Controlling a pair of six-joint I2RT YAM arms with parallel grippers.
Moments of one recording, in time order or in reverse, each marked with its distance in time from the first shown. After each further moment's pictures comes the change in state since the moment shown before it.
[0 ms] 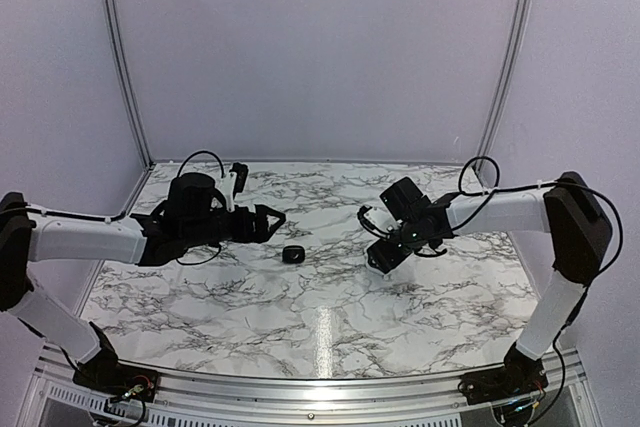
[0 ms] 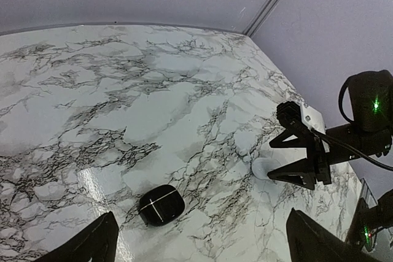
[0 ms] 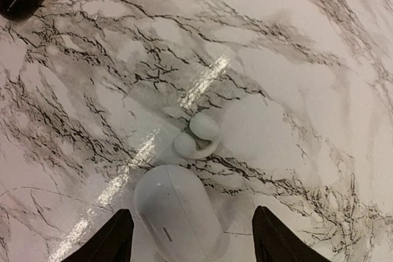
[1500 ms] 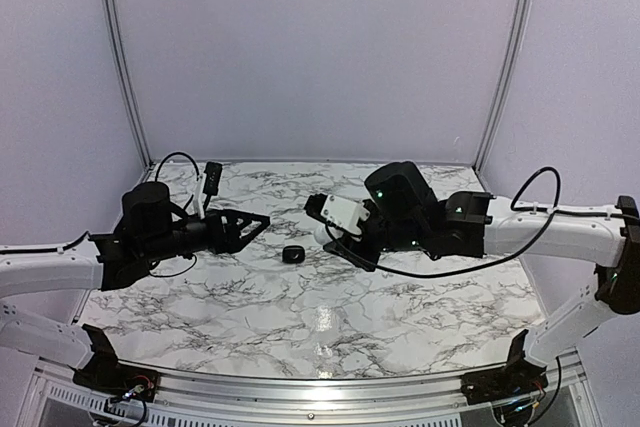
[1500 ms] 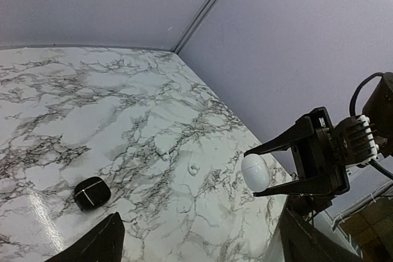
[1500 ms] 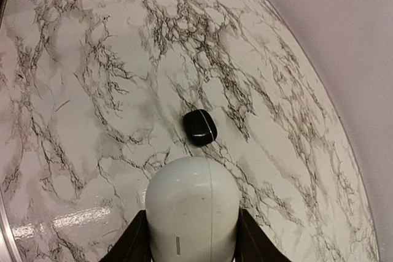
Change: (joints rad) left arm -0.031 -0.333 -0.191 0.083 0.158 -0.079; right arm 0.365 -0.275 0.077 0.046 0.044 -0.254
